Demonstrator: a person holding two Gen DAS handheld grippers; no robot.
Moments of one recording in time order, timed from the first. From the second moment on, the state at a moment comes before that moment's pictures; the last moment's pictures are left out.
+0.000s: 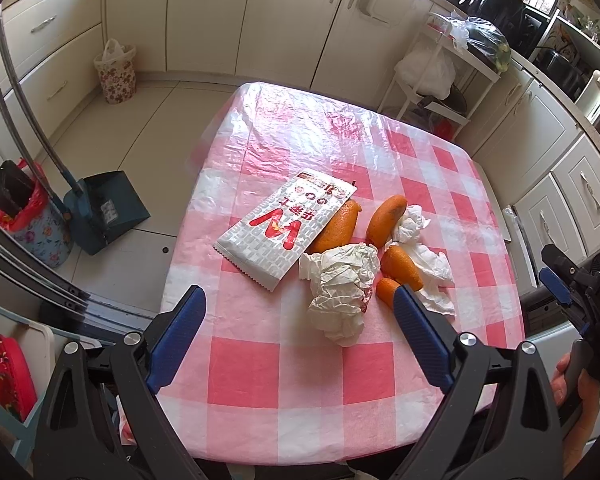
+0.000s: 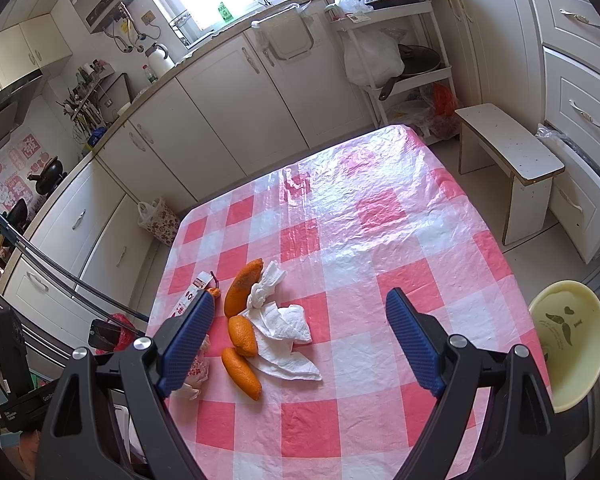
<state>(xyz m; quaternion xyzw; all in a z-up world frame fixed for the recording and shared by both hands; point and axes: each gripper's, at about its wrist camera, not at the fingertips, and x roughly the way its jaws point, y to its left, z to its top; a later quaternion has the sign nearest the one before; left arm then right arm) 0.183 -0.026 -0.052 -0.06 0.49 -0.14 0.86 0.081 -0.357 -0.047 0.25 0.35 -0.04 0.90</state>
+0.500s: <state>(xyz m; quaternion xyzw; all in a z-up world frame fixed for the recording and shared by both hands) 0.183 -0.026 -0.053 -0.06 0.49 -0.14 0.86 0.080 -0.358 -0.047 0.25 0.35 -0.04 0.90</state>
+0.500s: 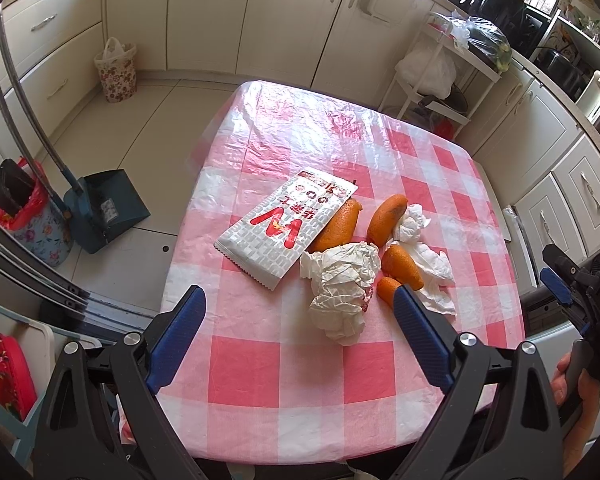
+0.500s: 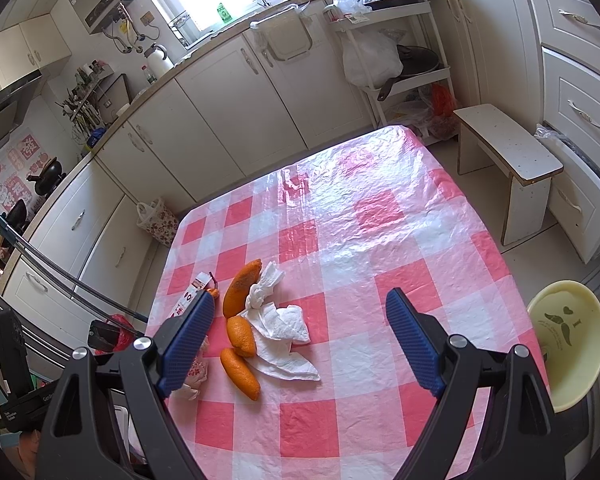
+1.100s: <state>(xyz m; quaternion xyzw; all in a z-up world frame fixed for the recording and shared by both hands) 0.181 -0.023 -0.055 -0.06 0.49 -0.14 0.86 0.079 -0.361 -0.046 0.25 0.35 -0.05 0.90</state>
